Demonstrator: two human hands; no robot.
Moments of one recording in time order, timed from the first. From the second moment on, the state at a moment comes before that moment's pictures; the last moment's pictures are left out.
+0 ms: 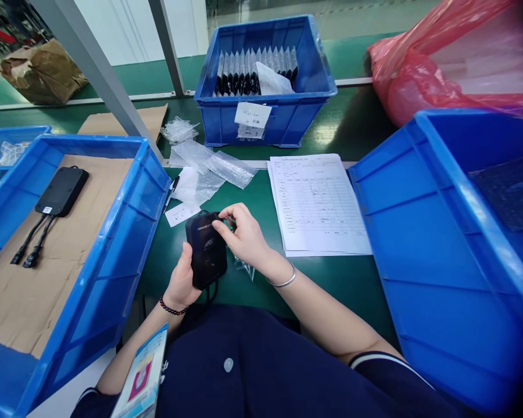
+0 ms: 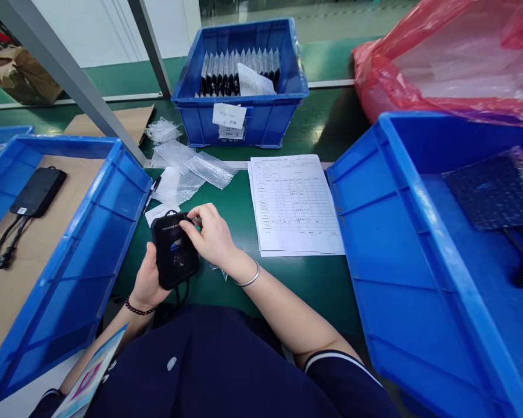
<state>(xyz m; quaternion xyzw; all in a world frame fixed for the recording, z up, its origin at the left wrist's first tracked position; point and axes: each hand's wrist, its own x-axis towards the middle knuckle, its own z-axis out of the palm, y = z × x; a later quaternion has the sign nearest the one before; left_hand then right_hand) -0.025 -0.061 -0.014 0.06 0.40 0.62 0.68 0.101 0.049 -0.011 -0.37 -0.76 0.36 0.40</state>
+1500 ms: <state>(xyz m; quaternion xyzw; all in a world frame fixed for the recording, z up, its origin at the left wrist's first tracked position) -0.038 -0.060 0.029 0.15 0.27 0.56 0.77 0.100 0.076 0.044 -0.30 -0.78 0.31 0.45</state>
